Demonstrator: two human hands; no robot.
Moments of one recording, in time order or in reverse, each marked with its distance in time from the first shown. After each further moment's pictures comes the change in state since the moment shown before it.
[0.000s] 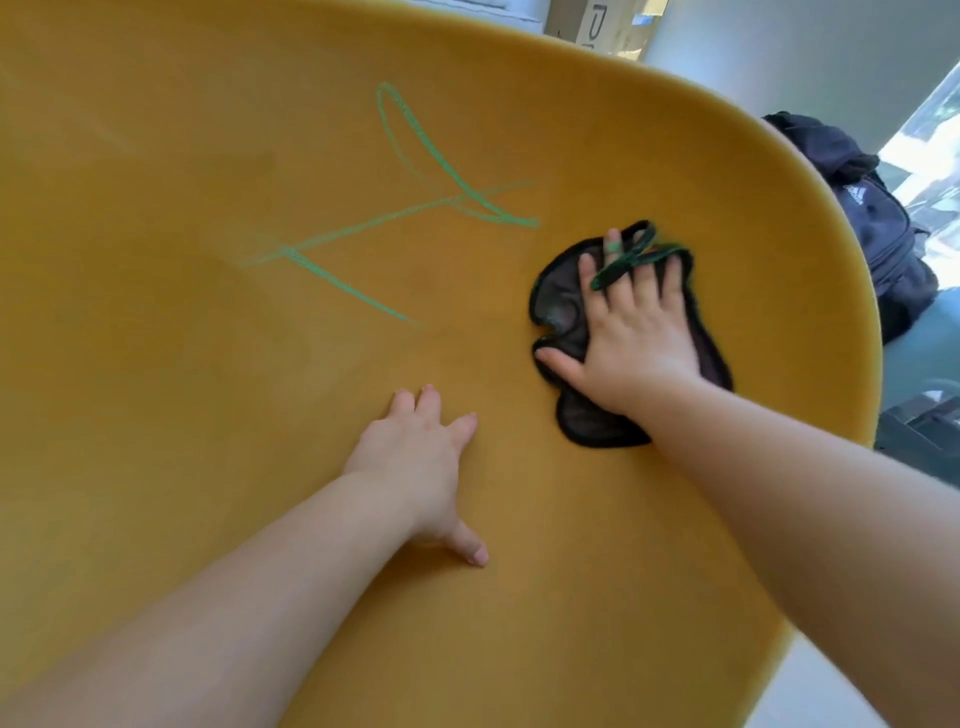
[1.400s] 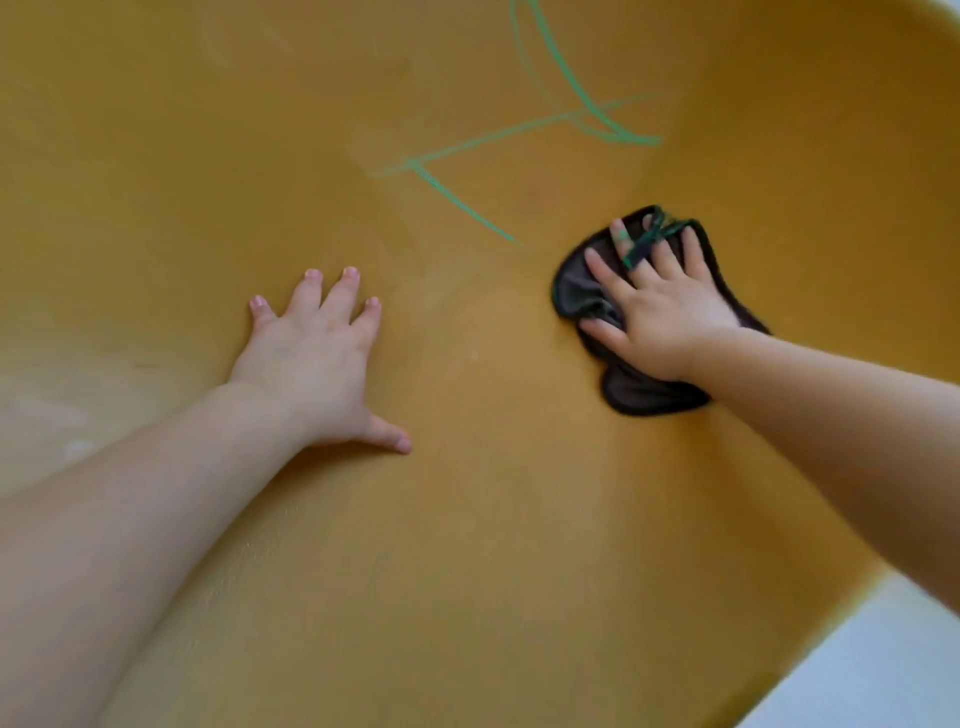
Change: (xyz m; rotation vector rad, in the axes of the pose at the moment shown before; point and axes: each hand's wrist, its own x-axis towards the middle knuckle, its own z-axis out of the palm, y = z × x) left_hand -0.083 -0.120 0.018 0.189 0.106 -0.324; right_hand -0.012 -0.049 0.015 0.119 -0.098 -0.372
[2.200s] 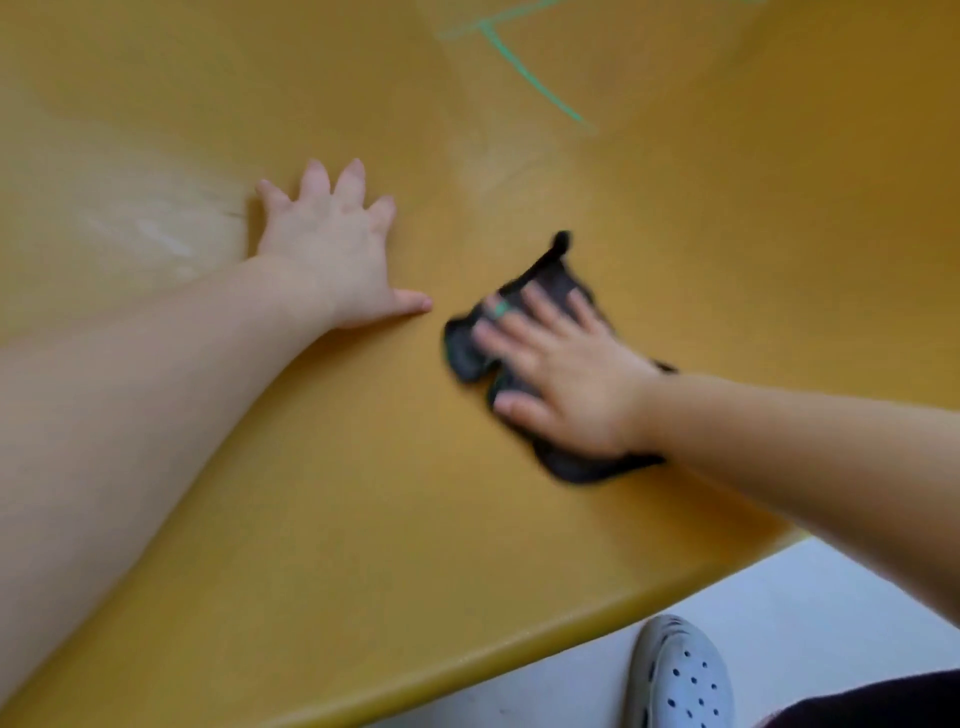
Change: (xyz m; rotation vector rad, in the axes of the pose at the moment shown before) left_hand -0.034 -0.008 0.009 0.039 0.044 -0.177; right_hand -0.120 -0.146 -0.023 0.346 -0.171 -0.536
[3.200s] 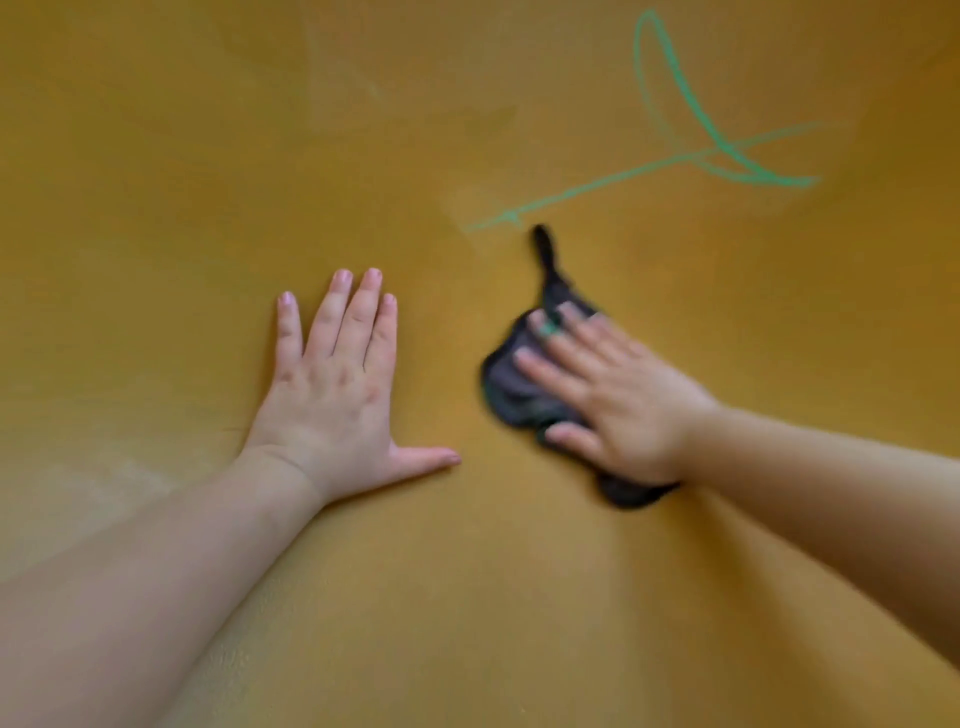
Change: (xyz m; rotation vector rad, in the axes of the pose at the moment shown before) left_hand 0.053 -0.022 0.022 -0.037 0.297 0.052; right_hand 0.124 0.131 -0.029 -0.266 0.473 -0.139
